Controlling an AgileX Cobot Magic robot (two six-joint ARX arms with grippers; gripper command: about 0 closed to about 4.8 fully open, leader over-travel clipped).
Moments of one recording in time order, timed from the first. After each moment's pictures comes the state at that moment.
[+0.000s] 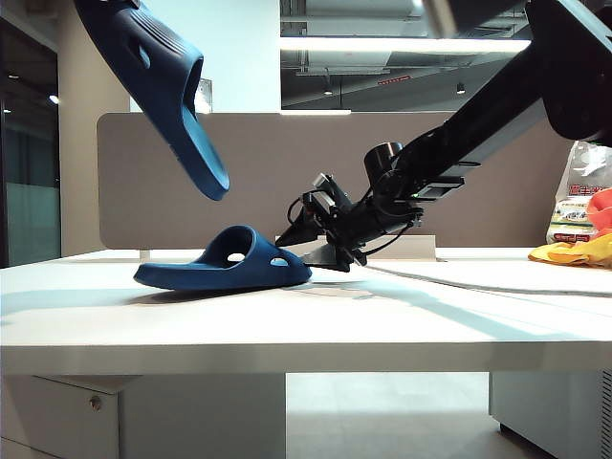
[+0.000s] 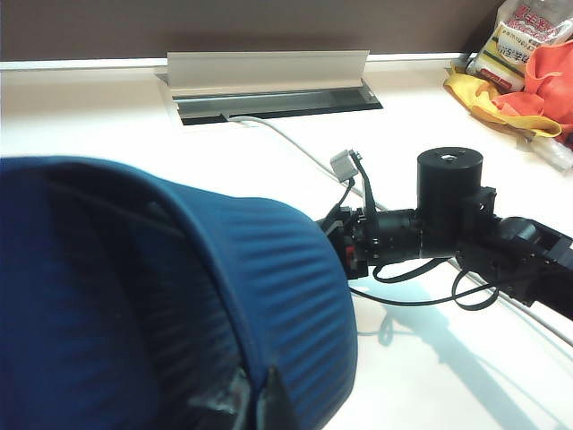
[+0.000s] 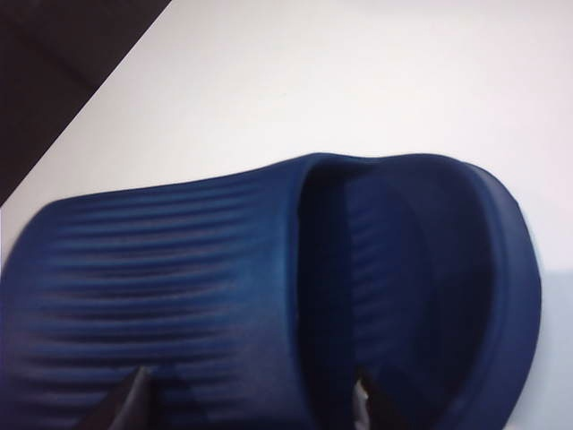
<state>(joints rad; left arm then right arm) -0.15 1.35 1.50 -0.56 0.33 -0.08 0.32 2.78 2.52 -0.24 -0.80 0.26</state>
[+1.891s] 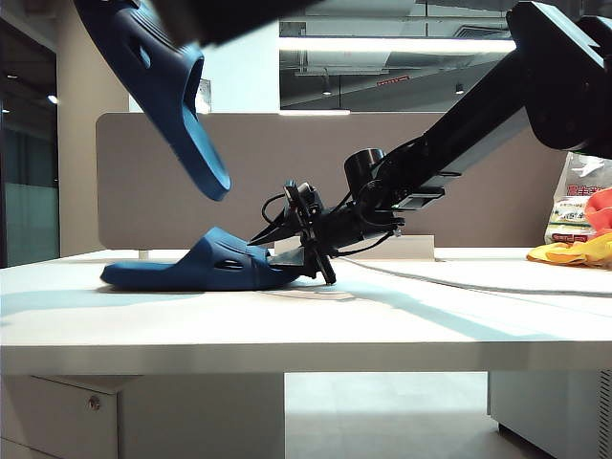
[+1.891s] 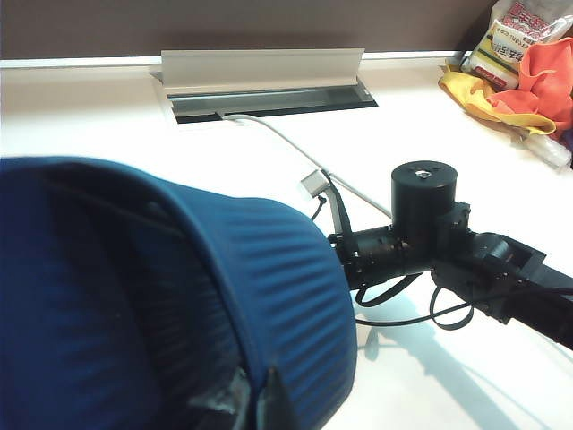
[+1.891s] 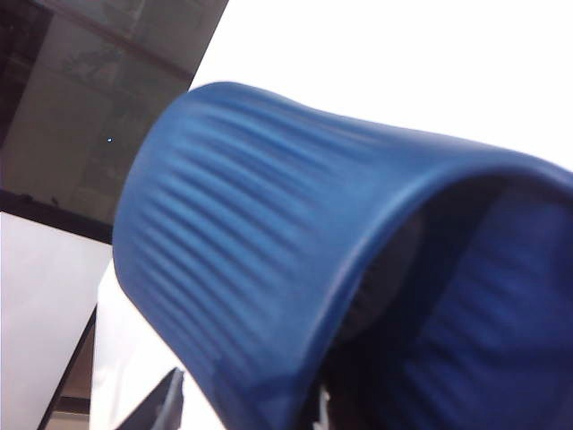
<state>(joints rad) -0.15 1.35 1.50 -0.56 0.34 -0.08 0.37 2.81 2.52 -0.17 -0.94 0.58</state>
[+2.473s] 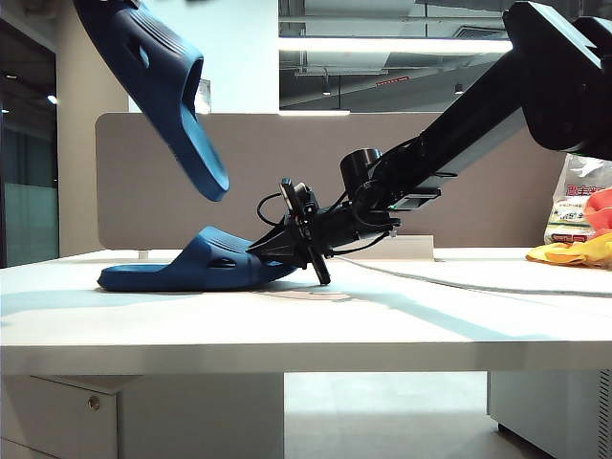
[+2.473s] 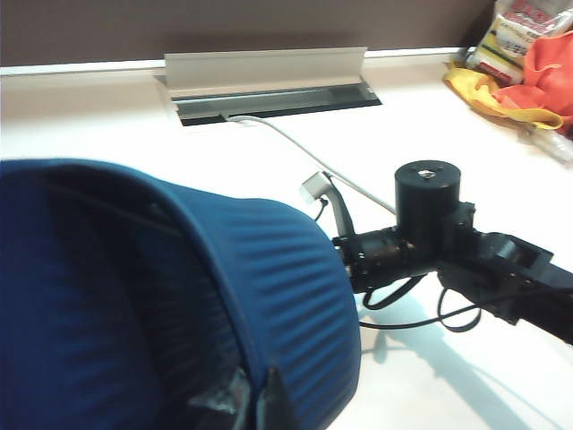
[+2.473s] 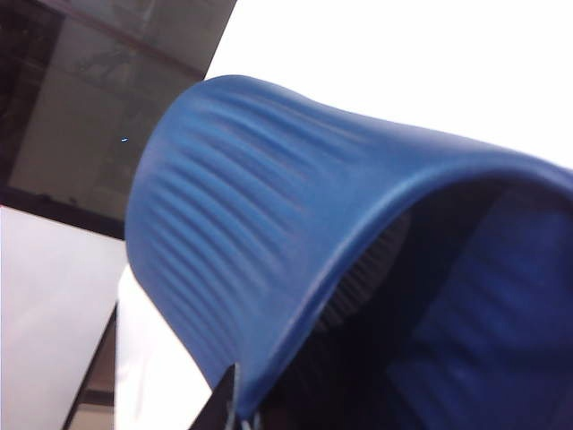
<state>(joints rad) -0.15 1.35 1.50 -0.56 0.32 -0.06 0.38 2.81 2.52 -0.16 -0.97 0.62</state>
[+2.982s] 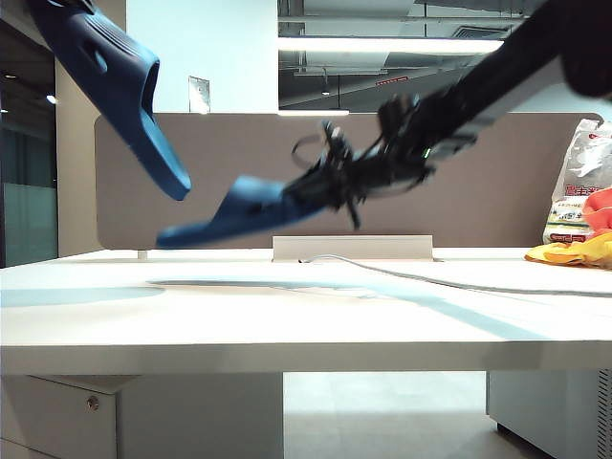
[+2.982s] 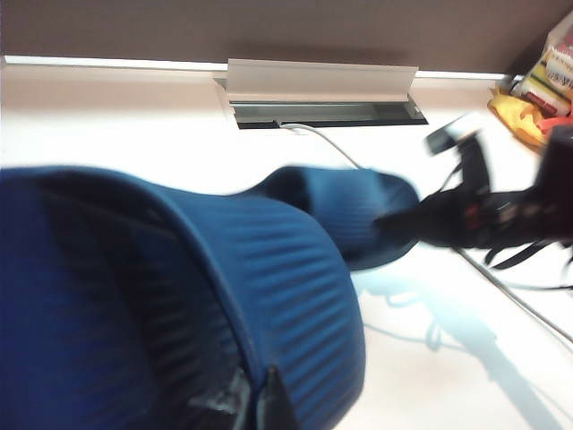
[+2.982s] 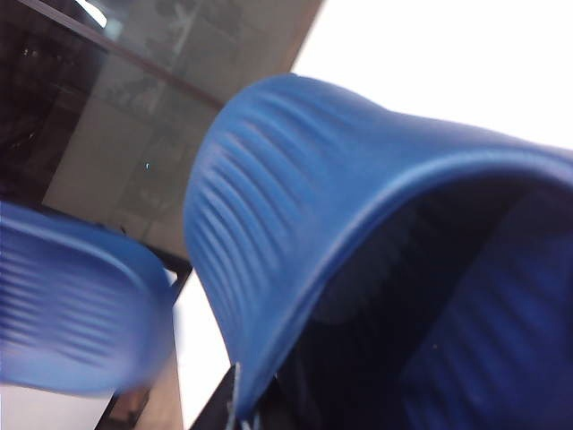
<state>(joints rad) 0.00 1.35 1.50 -0.57 0.40 -0.07 0.29 2.65 2.52 -0.19 -1.04 0.65</state>
